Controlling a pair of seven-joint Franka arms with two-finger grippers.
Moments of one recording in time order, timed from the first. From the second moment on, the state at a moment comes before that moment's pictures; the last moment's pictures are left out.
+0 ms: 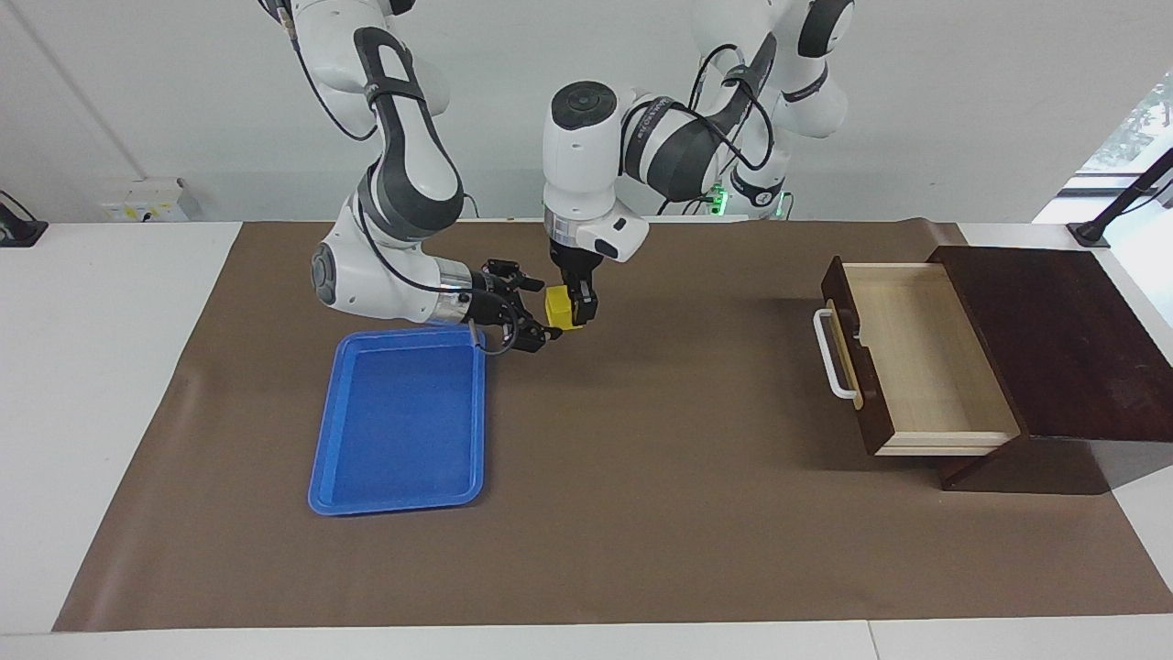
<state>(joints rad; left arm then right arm) -0.72 0.39 -0.08 -1.41 0.02 1.84 -2.50 0.20 0.26 0.08 -1.84 0.92 1.83 1.18</state>
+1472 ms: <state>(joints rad) -0.72 0.39 -0.09 -1.41 0.02 1.85 -2.53 0.20 0.26 0.07 -1.84 0.92 1.87 1.17</state>
